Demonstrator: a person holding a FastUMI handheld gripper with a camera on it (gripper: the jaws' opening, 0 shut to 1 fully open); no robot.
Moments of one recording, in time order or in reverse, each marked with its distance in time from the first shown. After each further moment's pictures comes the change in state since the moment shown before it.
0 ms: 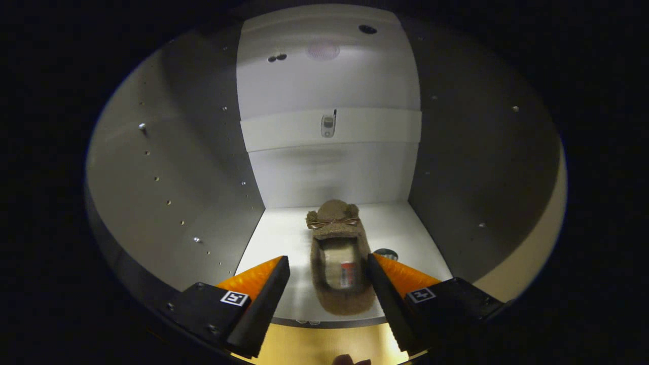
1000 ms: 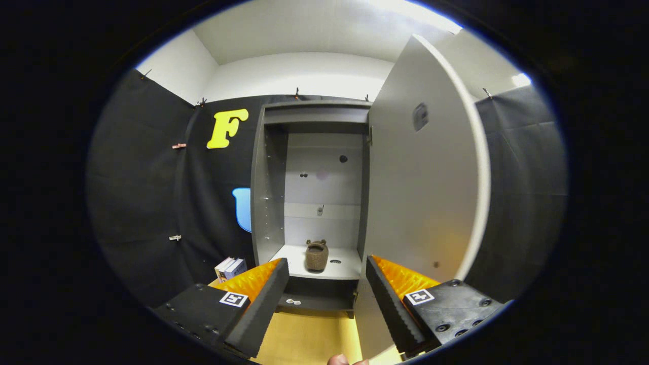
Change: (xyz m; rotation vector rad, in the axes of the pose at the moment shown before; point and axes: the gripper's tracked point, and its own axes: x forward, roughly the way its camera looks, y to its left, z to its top) arm -0.419 -0.087 -0.026 -0.078 -0.501 0.043
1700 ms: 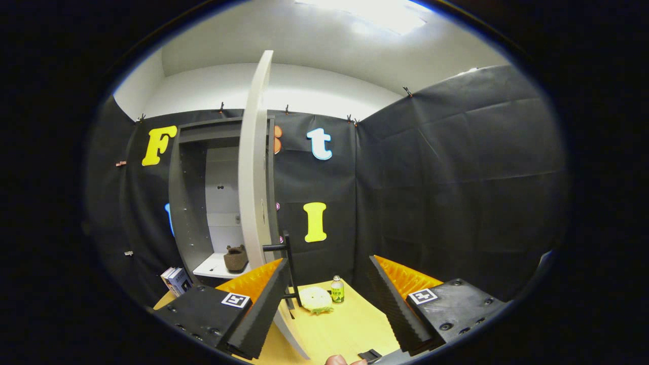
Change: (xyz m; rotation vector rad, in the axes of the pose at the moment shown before) arm -0.022 -0.184 -0.007 0.088 -0.003 -0.344
